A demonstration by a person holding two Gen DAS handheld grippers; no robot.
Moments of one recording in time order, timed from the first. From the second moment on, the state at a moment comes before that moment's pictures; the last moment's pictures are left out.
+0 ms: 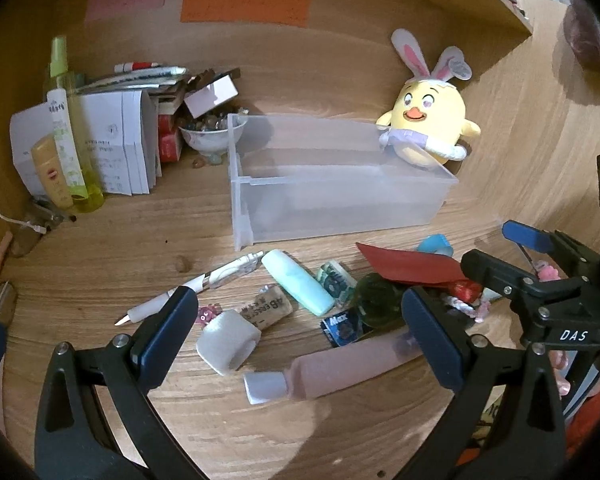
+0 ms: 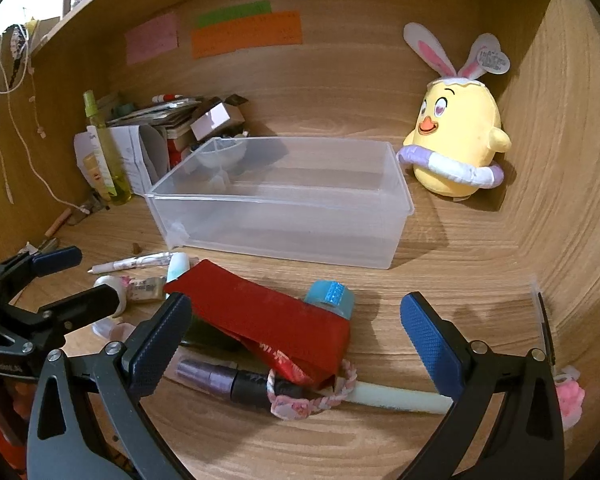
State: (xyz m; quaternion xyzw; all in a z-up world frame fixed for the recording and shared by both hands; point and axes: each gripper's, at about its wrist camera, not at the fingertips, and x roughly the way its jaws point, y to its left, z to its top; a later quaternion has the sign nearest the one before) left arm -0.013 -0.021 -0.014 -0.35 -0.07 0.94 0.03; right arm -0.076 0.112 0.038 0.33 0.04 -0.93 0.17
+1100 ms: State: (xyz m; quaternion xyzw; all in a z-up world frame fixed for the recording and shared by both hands) left arm -0.073 -0.097 -0.056 -0.45 -0.08 0.89 0.02; right arm -0.152 0.137 -0.003 0.43 -0.01 -0.89 0.16
